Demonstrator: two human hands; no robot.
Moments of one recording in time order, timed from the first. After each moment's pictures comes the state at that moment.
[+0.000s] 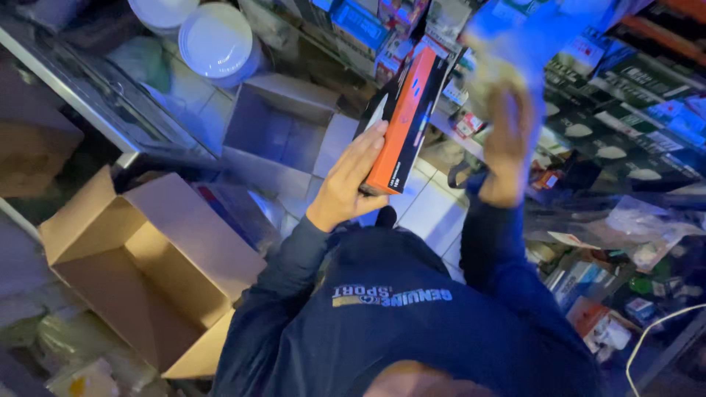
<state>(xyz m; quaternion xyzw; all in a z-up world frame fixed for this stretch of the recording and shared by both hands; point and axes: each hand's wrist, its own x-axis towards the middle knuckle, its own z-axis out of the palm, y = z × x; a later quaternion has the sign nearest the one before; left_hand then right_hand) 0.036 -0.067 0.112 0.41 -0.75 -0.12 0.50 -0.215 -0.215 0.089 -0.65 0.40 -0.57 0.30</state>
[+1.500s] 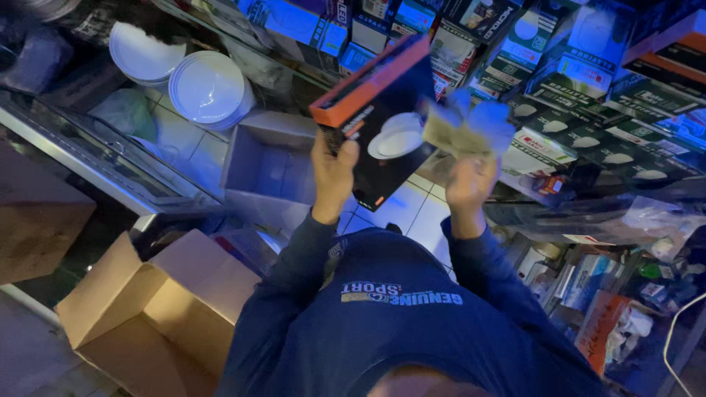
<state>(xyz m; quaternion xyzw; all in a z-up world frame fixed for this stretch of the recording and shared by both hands) 0.121 -0.143 0.054 0.37 -0.43 -0.38 0.73 -0.097 -0.170 0.060 -0.55 0.43 -0.62 0.35</state>
